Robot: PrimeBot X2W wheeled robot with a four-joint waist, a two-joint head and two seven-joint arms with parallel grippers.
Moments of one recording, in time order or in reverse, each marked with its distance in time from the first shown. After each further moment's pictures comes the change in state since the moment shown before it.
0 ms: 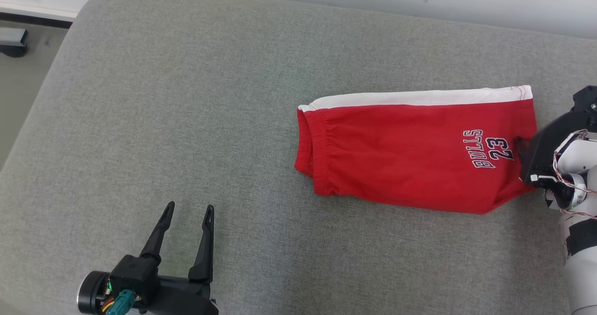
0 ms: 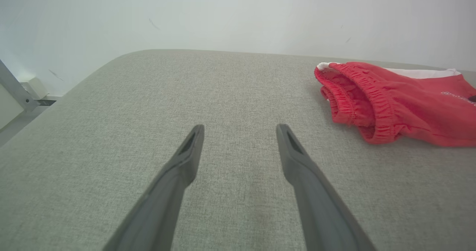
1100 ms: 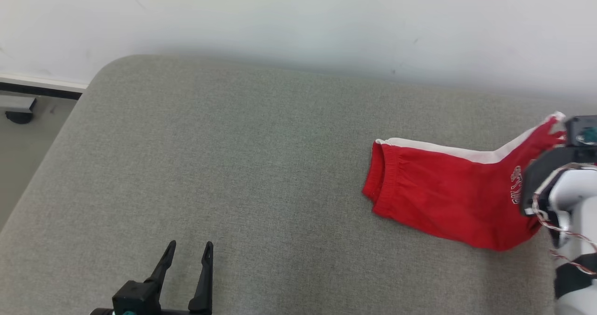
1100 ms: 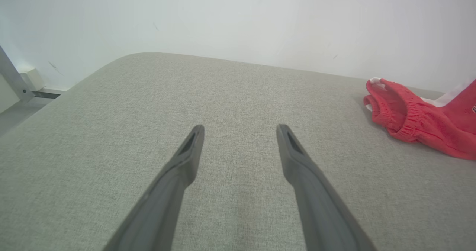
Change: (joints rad) left arm 0.088 0.003 -0.013 0.023 -0.069 0.013 0.037; right arm 0.187 0.039 -0.045 -0.245 -0.232 0.000 -0.124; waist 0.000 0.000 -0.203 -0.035
